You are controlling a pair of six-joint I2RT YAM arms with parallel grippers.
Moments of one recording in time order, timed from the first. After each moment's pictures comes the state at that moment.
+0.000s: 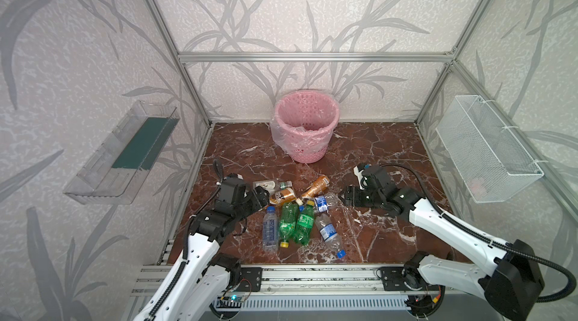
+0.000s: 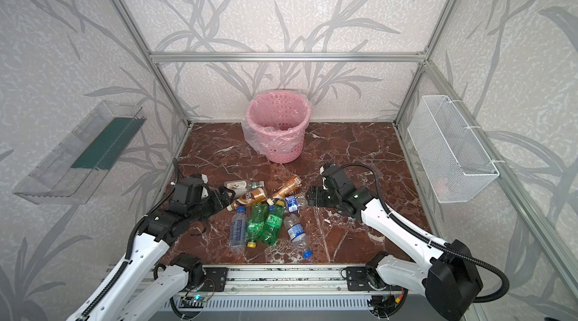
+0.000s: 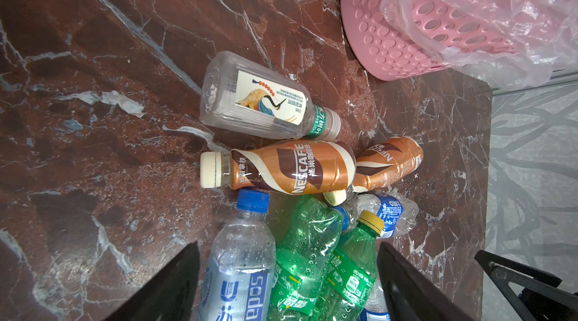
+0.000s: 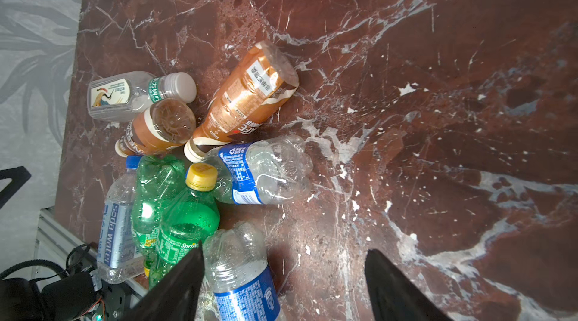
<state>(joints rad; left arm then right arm) -0.28 0.73 0.66 -0.74 0.08 -0.81 0.63 1.15 0.78 -0.51 -0.13 0.64</state>
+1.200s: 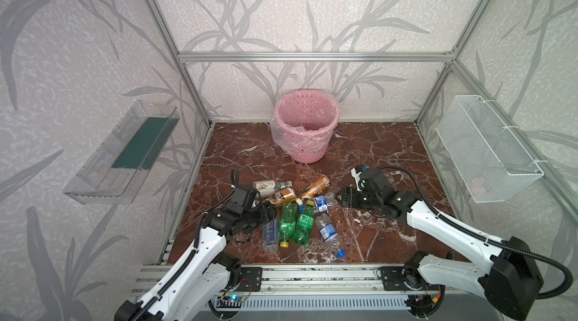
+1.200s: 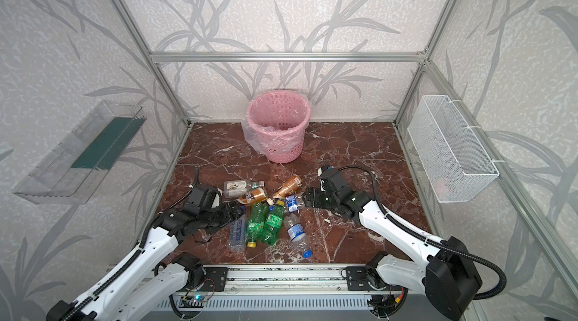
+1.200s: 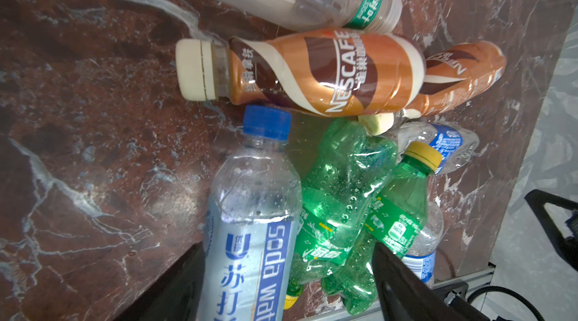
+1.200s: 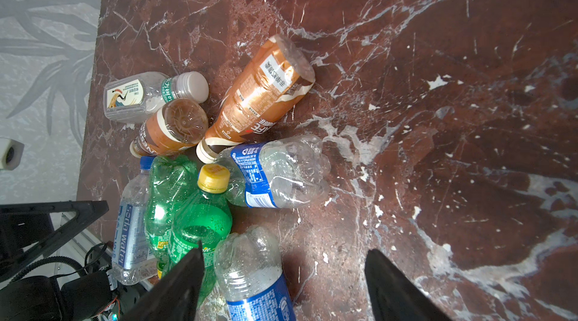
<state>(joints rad) -0.38 0.82 0.56 -0.79 0.21 -0.83 0.65 1.16 0.74 -0.42 -0.14 0.68</state>
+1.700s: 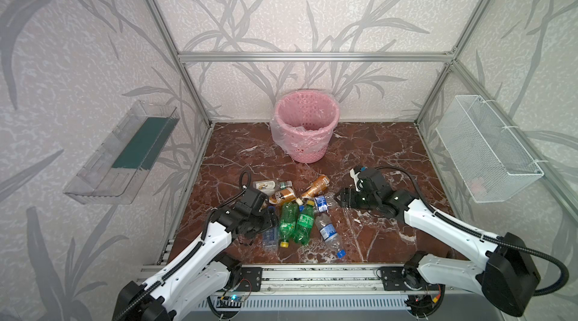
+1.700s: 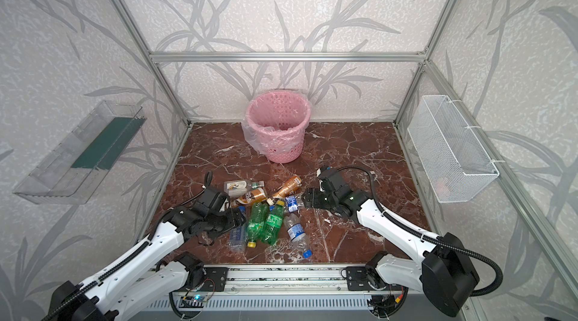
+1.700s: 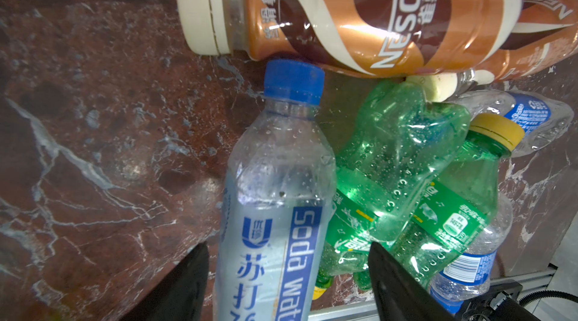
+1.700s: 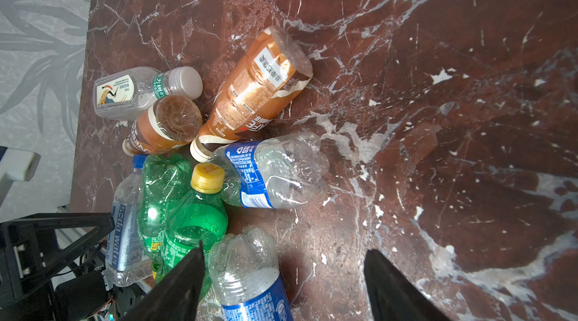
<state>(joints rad) -0.49 0.89 0.56 -0.83 0.13 -0.87 0.65 1.19 0.74 -0.42 -0.15 0.68</state>
